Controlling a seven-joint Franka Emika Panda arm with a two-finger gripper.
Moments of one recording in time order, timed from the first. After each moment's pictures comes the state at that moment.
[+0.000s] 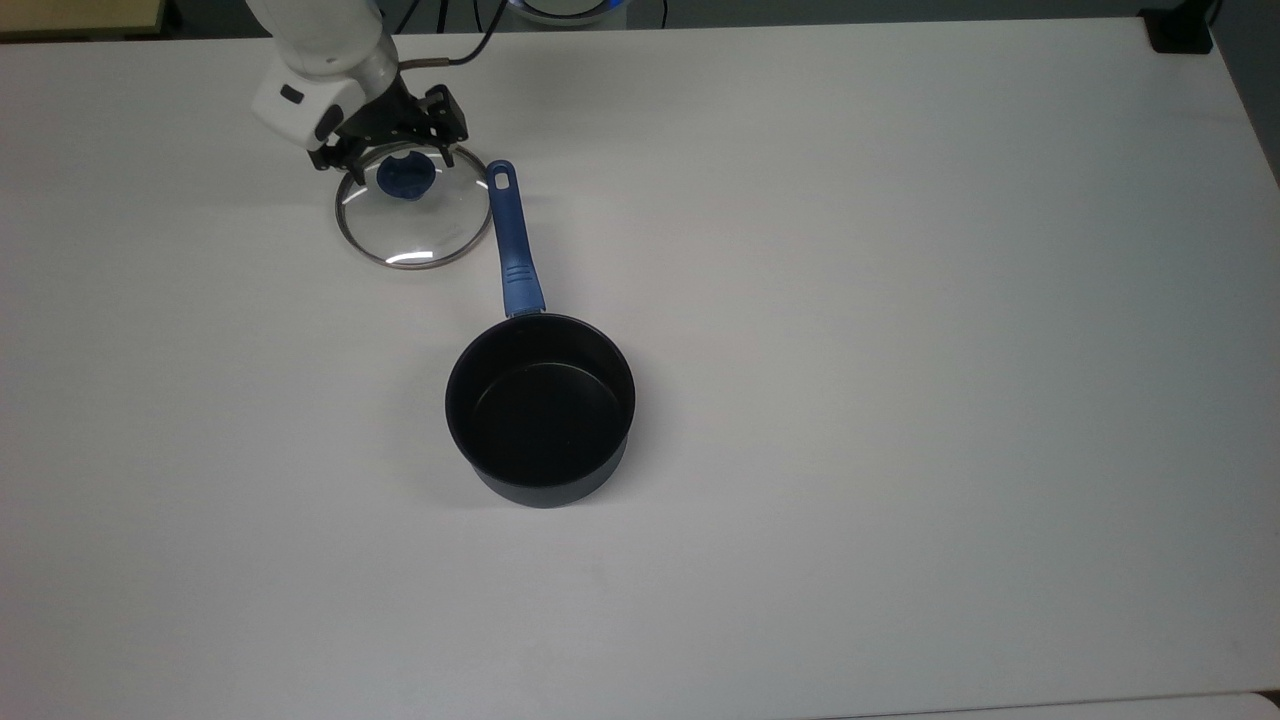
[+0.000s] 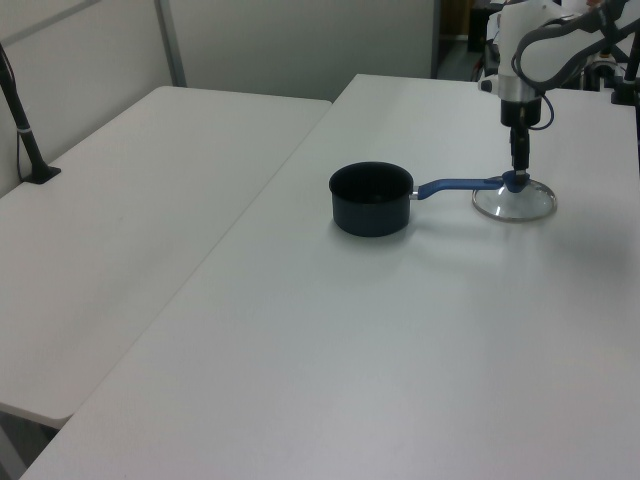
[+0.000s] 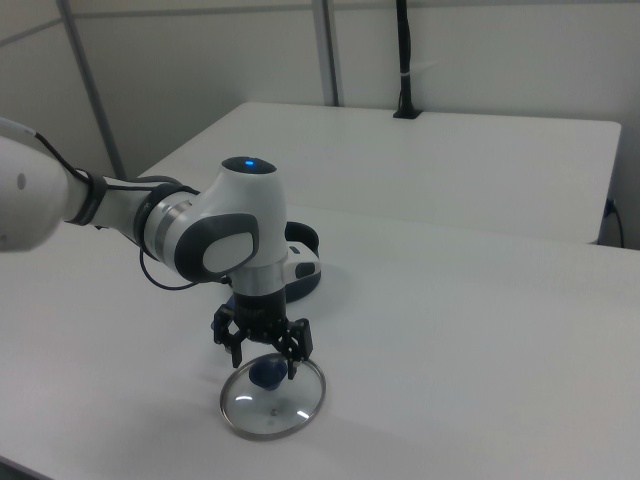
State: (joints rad) arm -0.09 0.04 -0.18 -2.21 0.03 2.14 -0.52
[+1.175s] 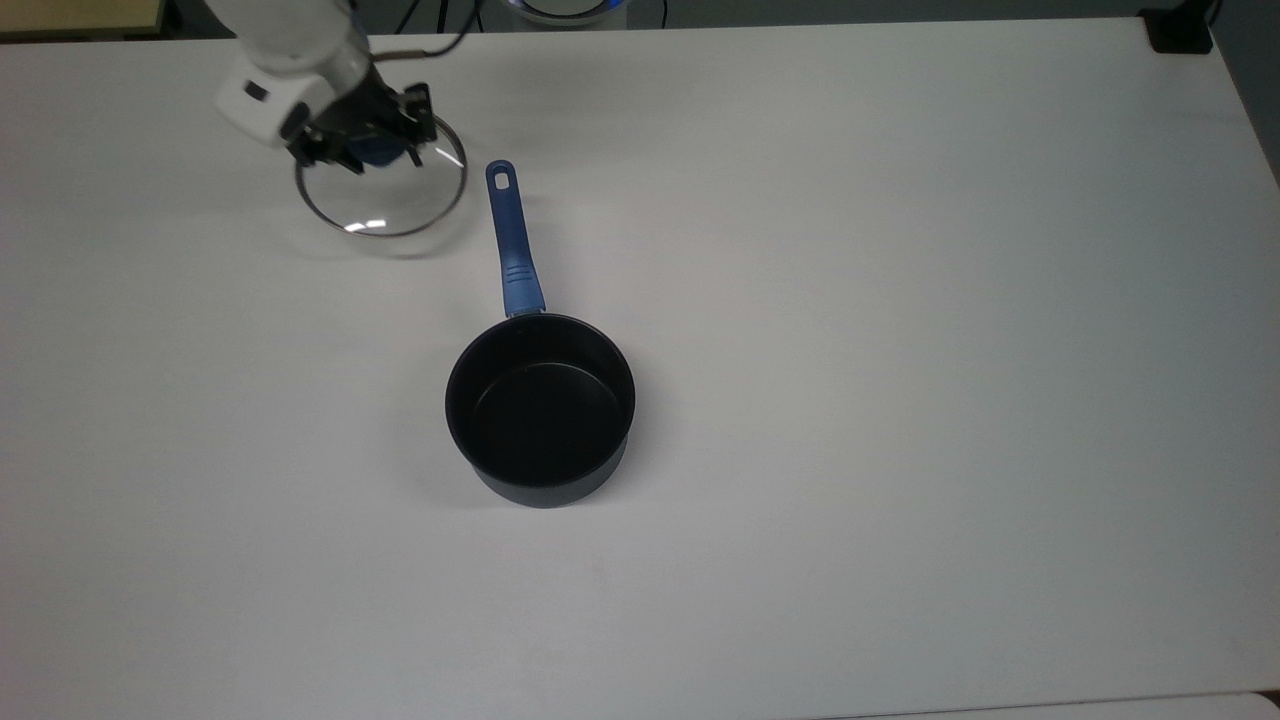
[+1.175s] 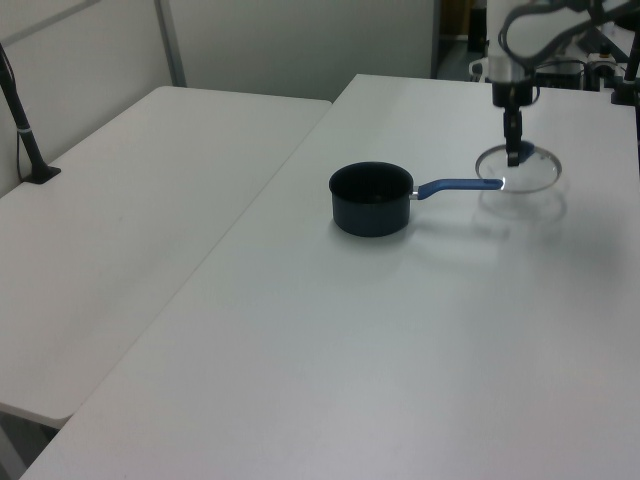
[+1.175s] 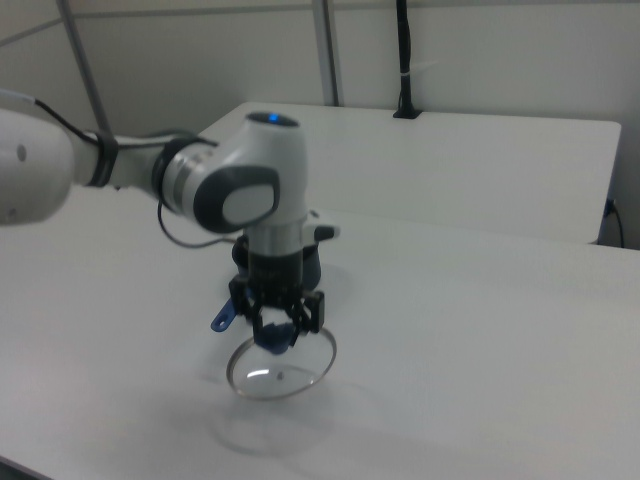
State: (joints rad) arm -0.12 0.08 -0.16 -2.03 0.03 1.95 -0.52
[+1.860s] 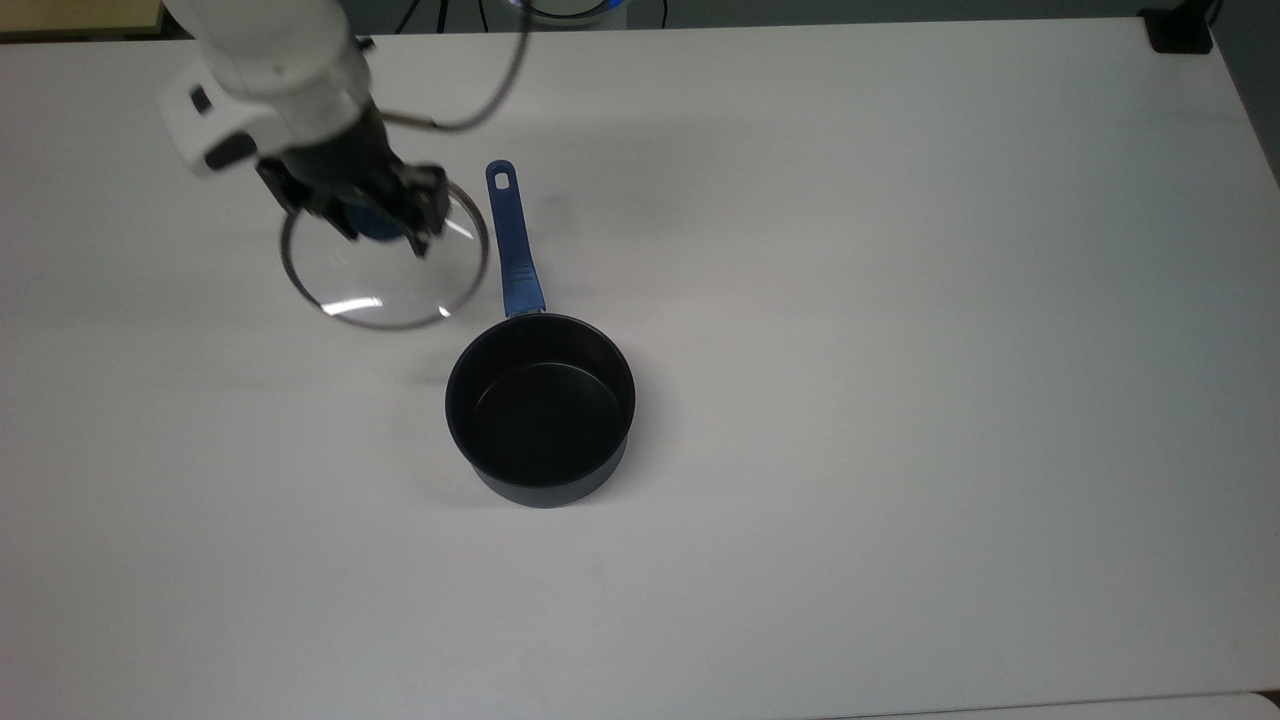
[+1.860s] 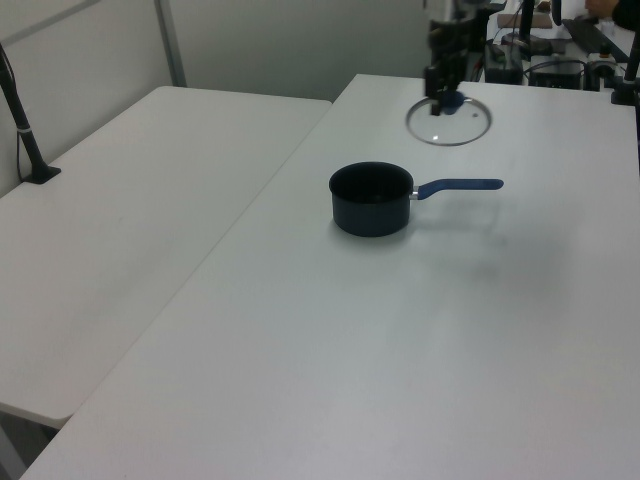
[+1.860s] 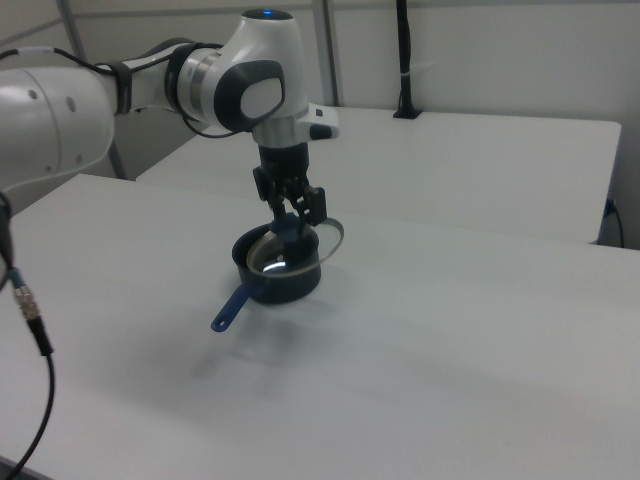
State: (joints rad) arm -0.08 0.35 -0.09 -1.44 0.09 1.79 0.03
